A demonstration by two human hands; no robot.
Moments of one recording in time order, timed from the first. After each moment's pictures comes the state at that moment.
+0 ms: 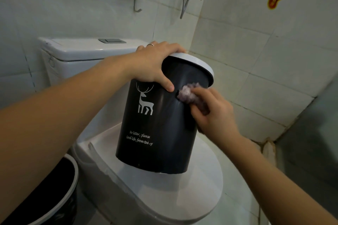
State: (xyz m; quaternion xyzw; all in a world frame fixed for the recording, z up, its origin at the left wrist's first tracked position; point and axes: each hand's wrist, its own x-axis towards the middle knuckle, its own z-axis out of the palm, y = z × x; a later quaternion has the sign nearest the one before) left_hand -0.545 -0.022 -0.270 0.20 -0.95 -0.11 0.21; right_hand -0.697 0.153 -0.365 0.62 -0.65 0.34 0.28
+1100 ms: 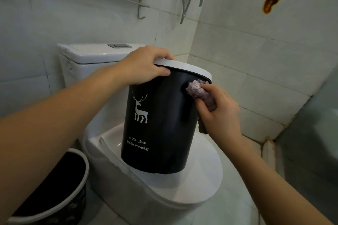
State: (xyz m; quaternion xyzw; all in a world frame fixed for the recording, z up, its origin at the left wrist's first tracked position) left_hand -0.495 0.007 -0.271 0.21 -0.91 -0.23 0.29; right_hand -0.654 0.184 -0.352 0.52 -0.69 0.44 0.23
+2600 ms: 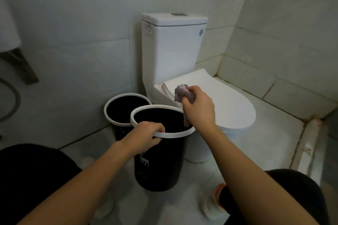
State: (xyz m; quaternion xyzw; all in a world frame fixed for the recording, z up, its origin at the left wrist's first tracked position) left_hand -0.257 0.190 -0.521 0.30 -0.92 -0.20 0.16; right_hand -0.446 0.243 -0.448 0.51 -0.76 0.40 -0.04
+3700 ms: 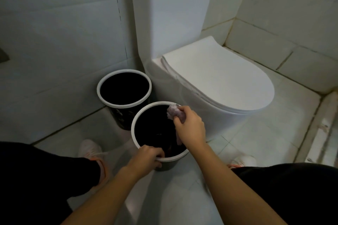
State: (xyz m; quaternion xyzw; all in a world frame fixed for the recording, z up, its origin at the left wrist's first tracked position) left_hand -0.269 0.212 -0.686 0.36 -0.90 -0.25 -0.01; right_hand -0.438 0.245 -0.590 0.46 -0.81 0.33 -0.16
